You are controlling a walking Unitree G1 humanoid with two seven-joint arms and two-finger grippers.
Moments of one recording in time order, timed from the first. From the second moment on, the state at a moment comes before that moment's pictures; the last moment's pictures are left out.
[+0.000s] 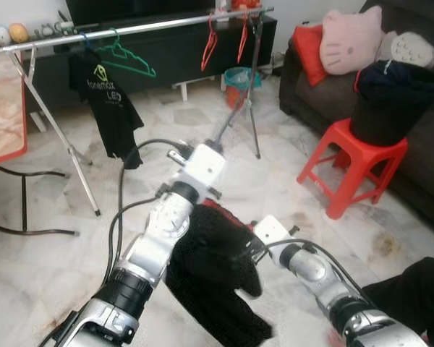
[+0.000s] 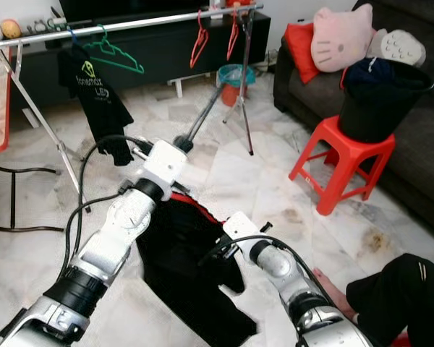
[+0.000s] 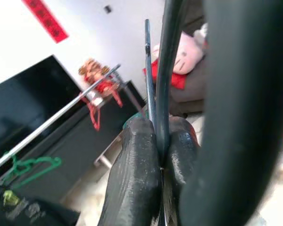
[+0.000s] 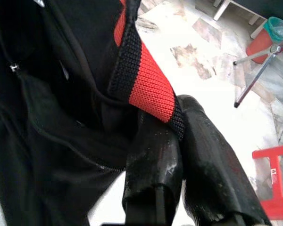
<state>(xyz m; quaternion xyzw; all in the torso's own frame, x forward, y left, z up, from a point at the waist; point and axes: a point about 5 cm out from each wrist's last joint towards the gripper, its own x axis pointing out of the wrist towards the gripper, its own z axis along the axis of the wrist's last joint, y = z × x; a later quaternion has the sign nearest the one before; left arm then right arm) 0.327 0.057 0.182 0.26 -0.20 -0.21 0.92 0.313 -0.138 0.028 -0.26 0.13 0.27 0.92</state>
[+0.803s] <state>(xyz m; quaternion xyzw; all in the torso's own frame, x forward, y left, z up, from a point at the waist) 0.338 0.081 0.183 -0.03 -0.11 -0.17 0.98 0.310 -0.141 0.023 -0.26 0.15 0.28 0.91</state>
